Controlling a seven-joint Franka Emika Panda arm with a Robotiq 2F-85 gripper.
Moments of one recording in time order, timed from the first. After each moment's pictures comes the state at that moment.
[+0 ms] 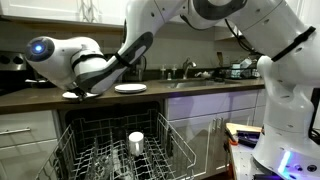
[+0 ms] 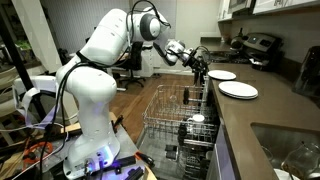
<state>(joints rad) 0.37 0.78 -0.05 -1.35 -1.18 2.11 0.15</state>
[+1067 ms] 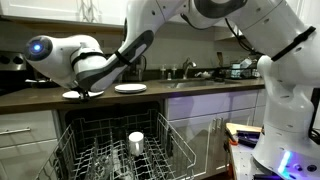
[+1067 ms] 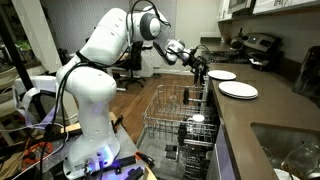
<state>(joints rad) 0.35 0.76 -0.03 -1.35 -1.19 2.05 0.16</state>
